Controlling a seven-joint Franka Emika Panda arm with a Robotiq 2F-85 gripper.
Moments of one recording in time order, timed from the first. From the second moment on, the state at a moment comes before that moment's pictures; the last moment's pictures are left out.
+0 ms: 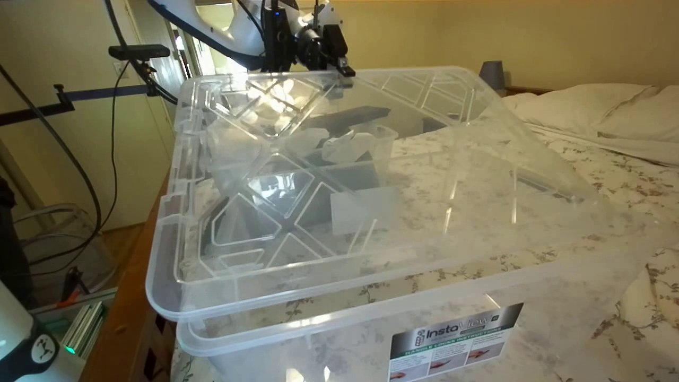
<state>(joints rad) 0.51 0.45 0.18 -1.47 -1.10 1.19 0.55</state>
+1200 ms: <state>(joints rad) 0.53 0.41 0.22 -1.56 -1.20 1.06 0.71</state>
